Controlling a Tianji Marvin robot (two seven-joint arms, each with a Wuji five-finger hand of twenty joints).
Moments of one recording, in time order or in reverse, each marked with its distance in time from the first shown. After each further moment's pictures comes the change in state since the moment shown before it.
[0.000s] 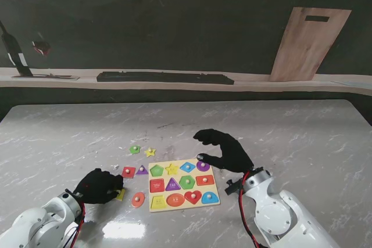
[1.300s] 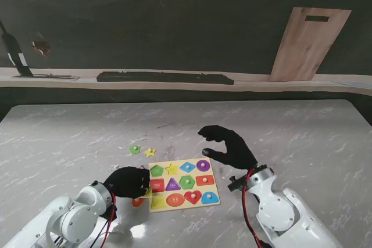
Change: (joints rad) left arm -0.059 -0.018 0.183 -0.212 -0.351 0.313 -0.290; right arm 0.019 -0.005 0.020 0.035 0.052 -0.044 0.005; left_hand -0.077 -0.115 0.186 0.000 0.022 0.069 0.062 0.082 0.032 0.042 0.219 0.074 0.035 0.020 0.166 0.094 0.104 0.000 0.068 0.036; right_hand 0.003 0.022 -0.024 0.000 0.007 -0.010 0.000 0.000 0.000 0.000 0.000 0.000 0.000 0.000 0.000 0.001 -0.001 0.001 0.000 0.001
